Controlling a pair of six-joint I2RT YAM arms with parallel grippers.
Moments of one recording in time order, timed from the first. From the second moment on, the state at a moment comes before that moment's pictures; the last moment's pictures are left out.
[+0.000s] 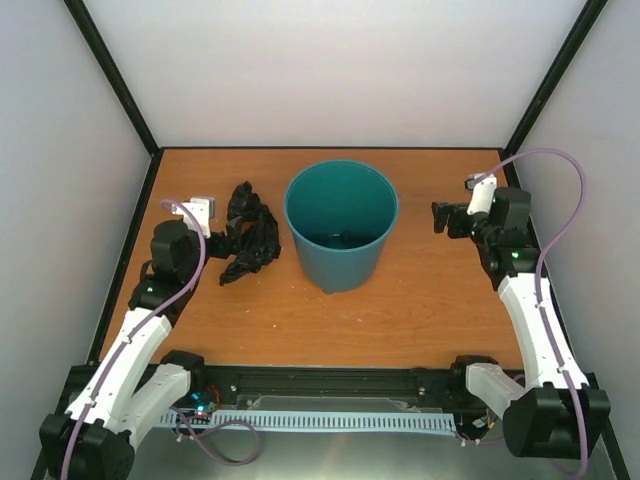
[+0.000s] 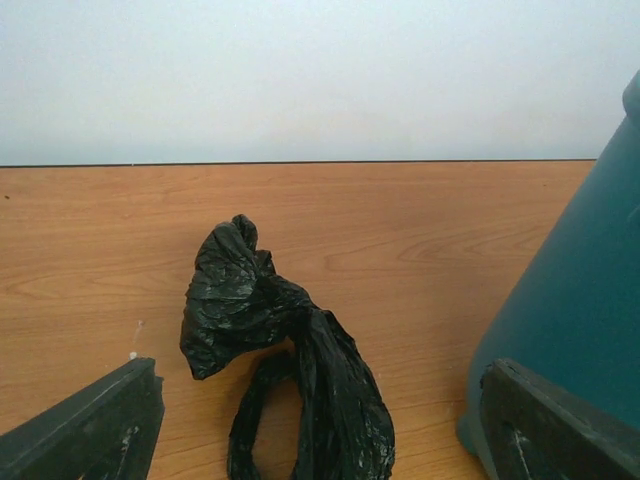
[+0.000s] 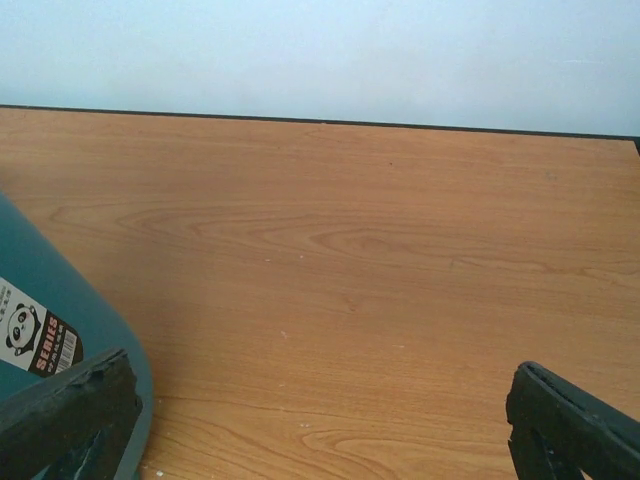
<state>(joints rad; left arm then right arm) -0.20 0.79 0.64 -0.16 0.07 -0.12 -0.03 1.01 0.88 -0.35 -0.24 -0.02</state>
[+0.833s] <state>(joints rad) -0.36 0.69 0.64 -0.28 0.66 -0.25 -0.03 0.96 1.19 -0.90 -0.59 -0.36</state>
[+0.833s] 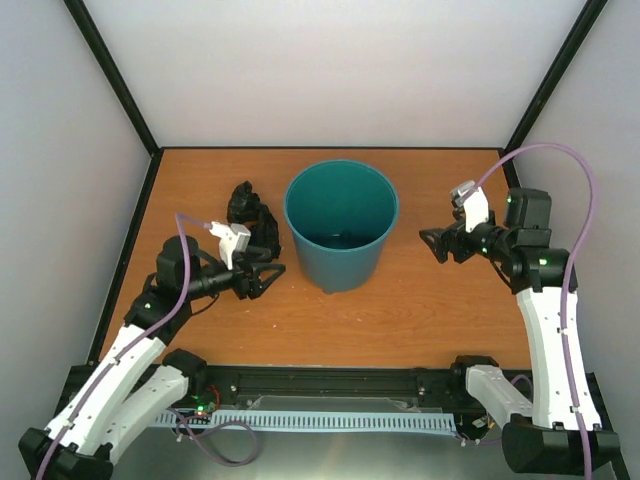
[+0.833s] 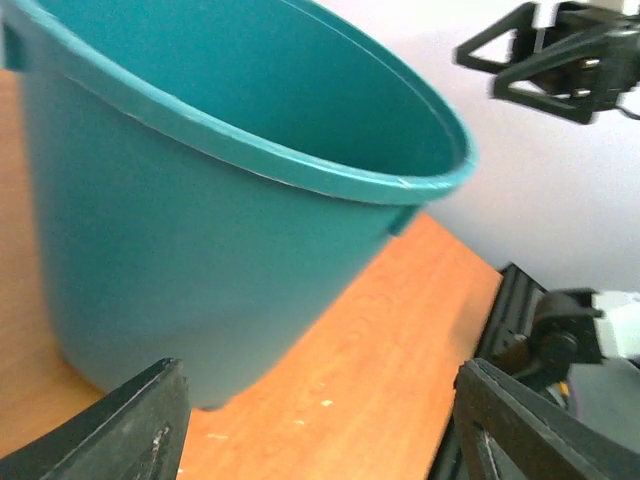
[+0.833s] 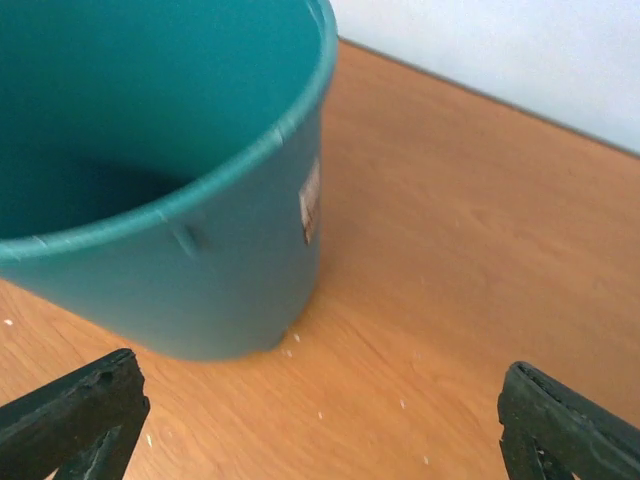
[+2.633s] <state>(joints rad) -0.79 1.58 1.18 -0.08 0.04 -0.34 -0.38 0.98 0.93 -0.67 -0.69 -0.18</state>
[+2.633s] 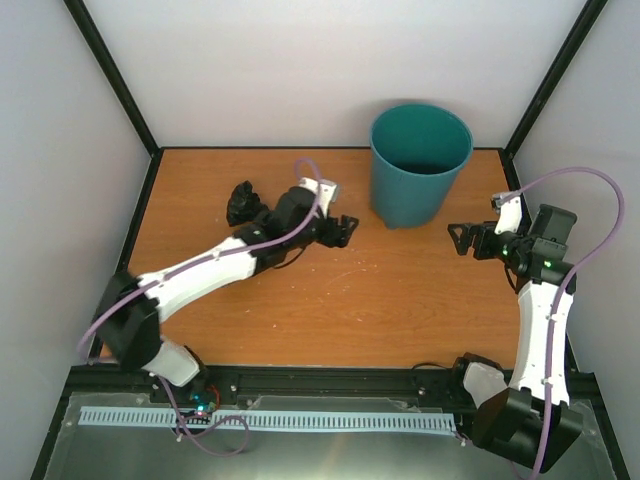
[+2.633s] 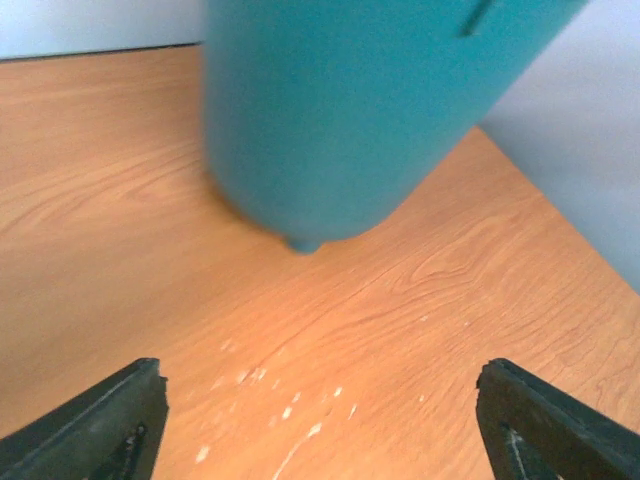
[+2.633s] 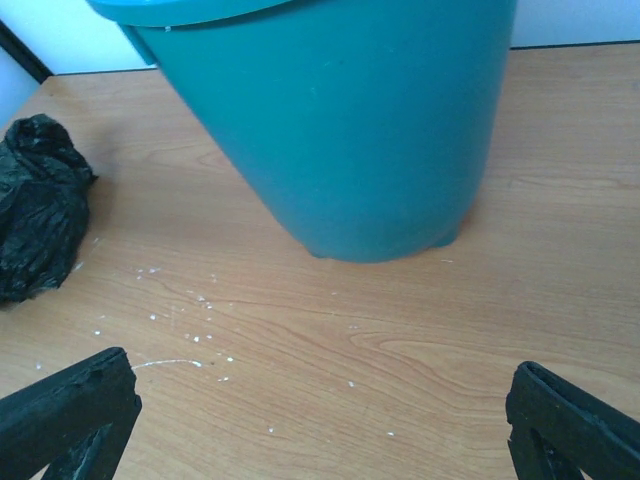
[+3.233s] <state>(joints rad) -0.58 1.43 0.87 -0.53 -0.29 -0.59 -0.38 0.96 0.89 -0.71 -0.82 -0.25</state>
